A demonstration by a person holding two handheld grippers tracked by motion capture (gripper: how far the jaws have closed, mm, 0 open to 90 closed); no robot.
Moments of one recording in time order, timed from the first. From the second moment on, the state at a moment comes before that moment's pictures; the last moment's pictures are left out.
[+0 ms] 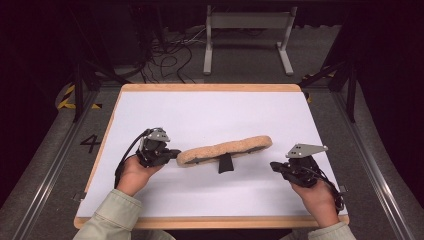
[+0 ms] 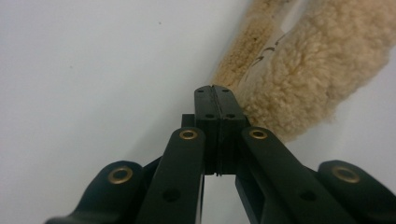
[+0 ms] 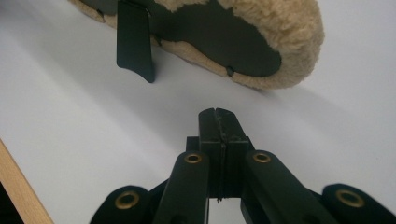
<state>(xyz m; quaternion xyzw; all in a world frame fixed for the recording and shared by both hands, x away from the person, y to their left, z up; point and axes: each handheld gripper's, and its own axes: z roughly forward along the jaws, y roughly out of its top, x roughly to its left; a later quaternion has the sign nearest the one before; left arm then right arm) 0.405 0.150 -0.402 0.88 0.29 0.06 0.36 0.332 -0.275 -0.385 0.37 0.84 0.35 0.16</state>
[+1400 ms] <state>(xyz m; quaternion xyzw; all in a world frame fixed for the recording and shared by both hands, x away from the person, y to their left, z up) 0.362 0.097 -0.406 0.94 0.10 -0.08 0.33 0.336 -0.275 -0.380 0.37 0.84 0.36 0.16</state>
